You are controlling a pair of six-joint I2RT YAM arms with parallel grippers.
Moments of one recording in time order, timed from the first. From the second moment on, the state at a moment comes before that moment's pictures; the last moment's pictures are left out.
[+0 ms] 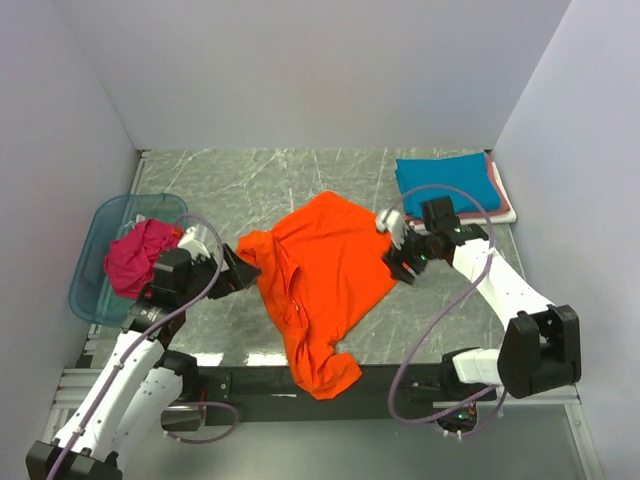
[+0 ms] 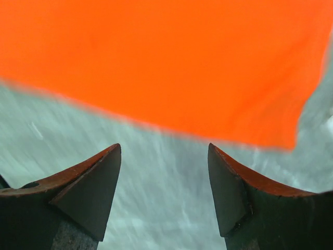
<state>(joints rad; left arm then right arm) -0.25 0.63 0.51 -0.36 0.29 -0.69 0.24 1.29 0.95 -0.70 -0.46 -0.71</state>
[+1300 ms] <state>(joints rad) -0.79 1.67 1.03 -0.49 -0.44 -0.91 0.19 1.51 0.87 -0.60 -0.46 -1.58</state>
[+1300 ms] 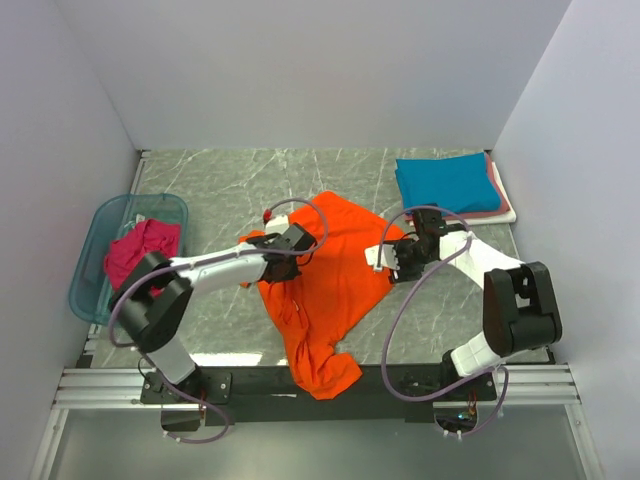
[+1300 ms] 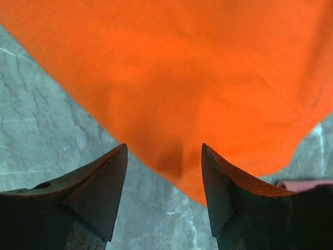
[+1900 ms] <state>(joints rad) -0.66 0.89 0.51 -0.55 -0.37 -1.10 0.21 1.56 0.86 -0.60 -0.36 -1.63</state>
